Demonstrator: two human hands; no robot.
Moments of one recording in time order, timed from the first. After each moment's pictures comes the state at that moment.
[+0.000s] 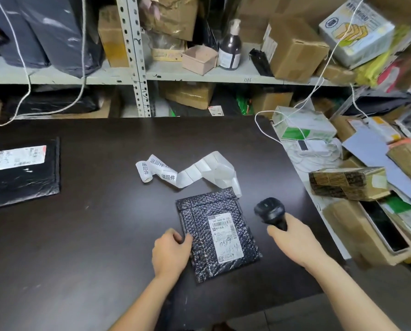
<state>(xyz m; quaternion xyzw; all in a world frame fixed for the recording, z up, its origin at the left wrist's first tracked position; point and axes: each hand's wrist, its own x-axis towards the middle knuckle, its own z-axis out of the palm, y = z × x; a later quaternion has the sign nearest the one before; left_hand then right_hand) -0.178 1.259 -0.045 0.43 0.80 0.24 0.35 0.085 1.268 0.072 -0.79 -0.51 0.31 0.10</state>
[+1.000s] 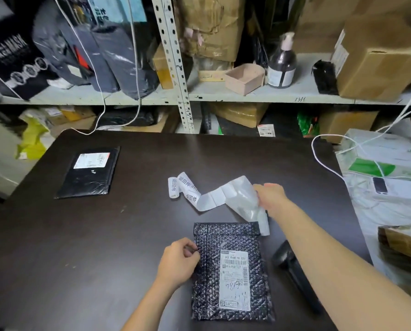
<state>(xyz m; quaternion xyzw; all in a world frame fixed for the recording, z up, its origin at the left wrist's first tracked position) -0.150 1.299 0.002 0.42 0.81 0.18 0.35 0.042 1.508 0.015 -0.69 -0.34 0.58 0.25</state>
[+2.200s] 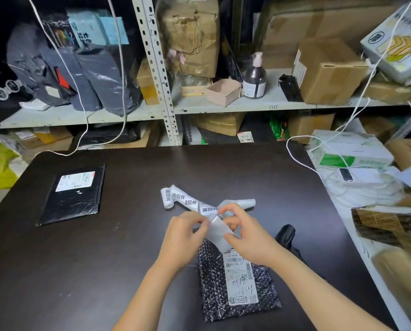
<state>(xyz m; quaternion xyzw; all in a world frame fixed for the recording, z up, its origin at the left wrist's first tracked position) -0.171 1.326 0.065 0.63 0.64 0.35 0.27 0.022 1.364 0.058 -0.45 -0.71 0.50 0.20</state>
